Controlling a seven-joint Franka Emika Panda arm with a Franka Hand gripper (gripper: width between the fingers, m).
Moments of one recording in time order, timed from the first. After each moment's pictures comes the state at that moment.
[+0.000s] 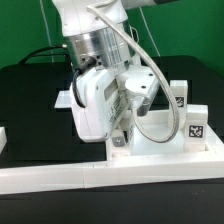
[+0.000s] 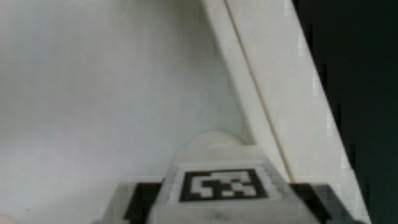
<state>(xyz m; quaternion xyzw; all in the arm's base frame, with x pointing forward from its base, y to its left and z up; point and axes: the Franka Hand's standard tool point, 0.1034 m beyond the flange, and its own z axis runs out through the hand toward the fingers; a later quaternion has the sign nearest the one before) 0.625 0.007 0.052 -0.56 0.82 0.06 0.07</state>
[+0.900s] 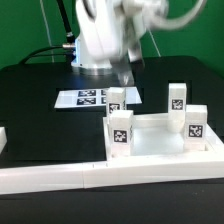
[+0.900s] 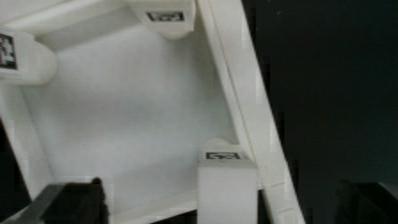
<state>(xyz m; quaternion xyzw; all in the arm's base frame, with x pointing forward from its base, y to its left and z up) 0.624 0.029 0.169 -0.59 0.79 0.07 0.13</state>
